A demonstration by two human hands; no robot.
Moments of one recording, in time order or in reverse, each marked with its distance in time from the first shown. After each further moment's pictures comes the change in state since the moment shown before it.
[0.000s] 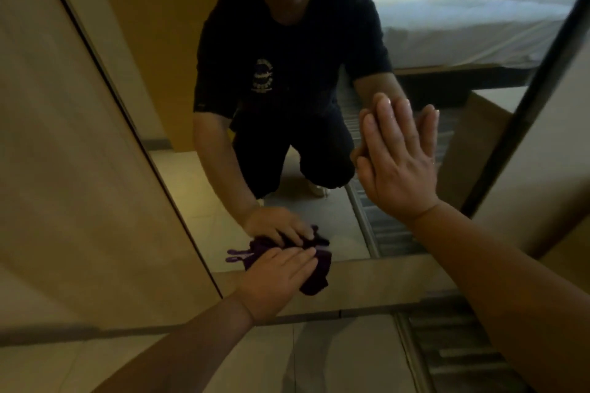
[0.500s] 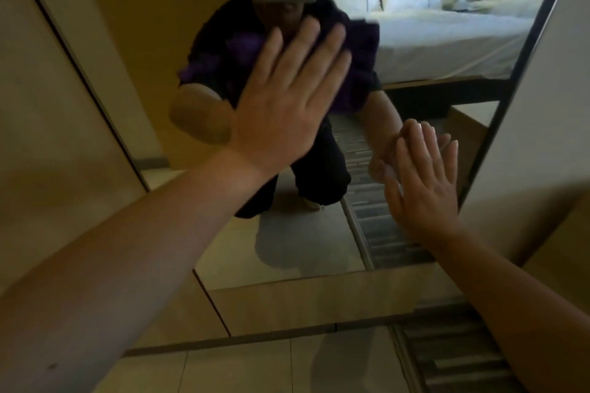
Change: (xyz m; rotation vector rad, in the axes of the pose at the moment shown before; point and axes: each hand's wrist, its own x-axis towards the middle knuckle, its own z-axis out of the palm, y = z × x) left_hand 0.201 -0.080 -0.217 0.488 0.637 -0.110; right_hand -0.029 0.040 -0.029 0.097 -0.099 0.195
